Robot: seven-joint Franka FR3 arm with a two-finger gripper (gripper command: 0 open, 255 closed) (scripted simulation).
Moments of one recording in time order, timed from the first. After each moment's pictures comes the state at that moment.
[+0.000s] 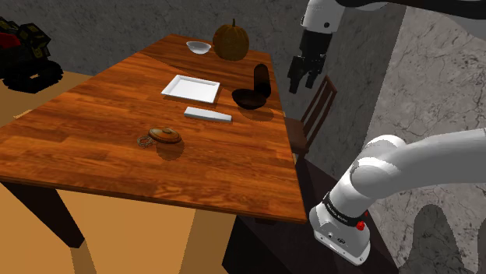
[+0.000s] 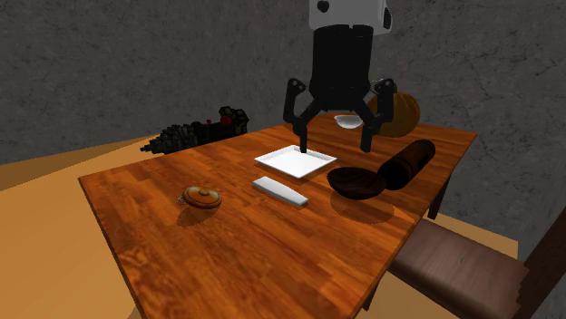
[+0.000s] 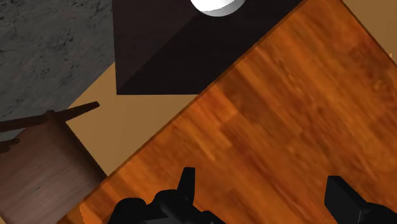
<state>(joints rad) -0.01 -0.76 0.05 -2.33 0.05 1.48 0.07</state>
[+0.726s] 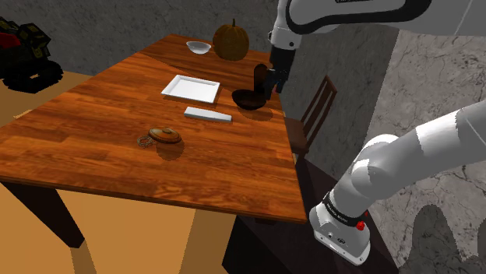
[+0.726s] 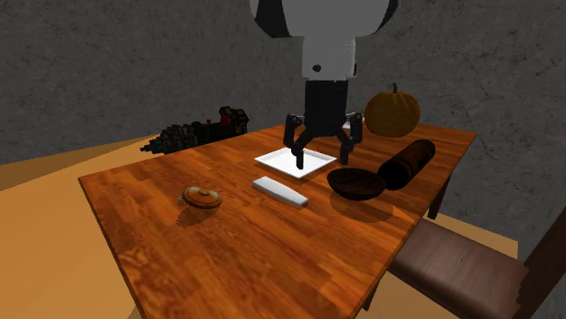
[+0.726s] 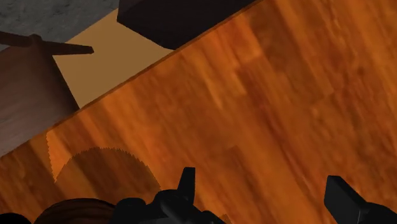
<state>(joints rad) 0.03 -0.49 0.01 -2.32 0.01 1.76 -0.13</state>
